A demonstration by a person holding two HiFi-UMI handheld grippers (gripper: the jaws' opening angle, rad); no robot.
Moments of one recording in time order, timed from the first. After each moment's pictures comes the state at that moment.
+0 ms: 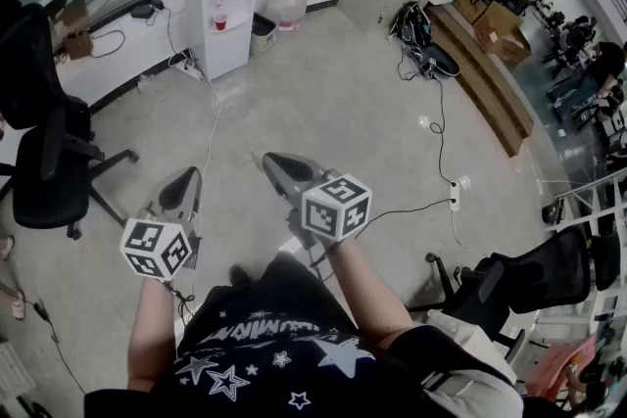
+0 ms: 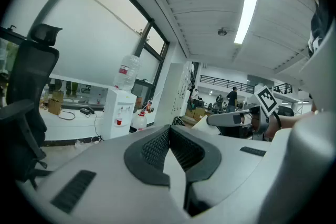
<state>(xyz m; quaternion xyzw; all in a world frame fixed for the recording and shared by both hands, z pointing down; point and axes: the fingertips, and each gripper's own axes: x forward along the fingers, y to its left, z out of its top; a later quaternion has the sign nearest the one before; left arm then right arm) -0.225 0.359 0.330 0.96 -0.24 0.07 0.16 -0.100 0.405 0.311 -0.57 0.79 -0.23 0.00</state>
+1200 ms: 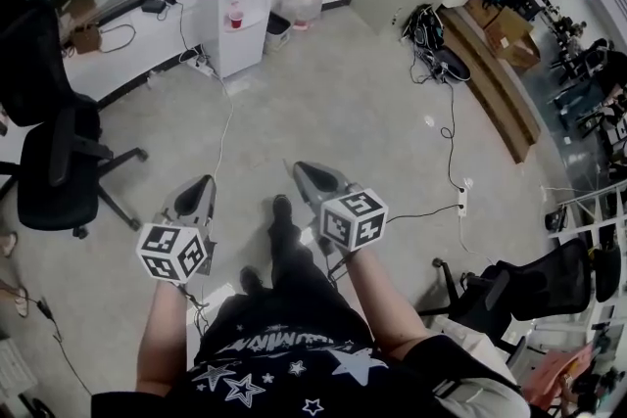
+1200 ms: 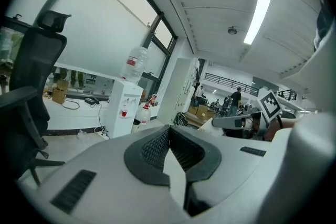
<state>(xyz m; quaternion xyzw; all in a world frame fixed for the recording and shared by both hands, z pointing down) -0.240 0.311 0.370 0.94 -0.24 0.09 0.20 -0.082 0.371 0.356 -0.63 0.74 -0.23 -0.05</state>
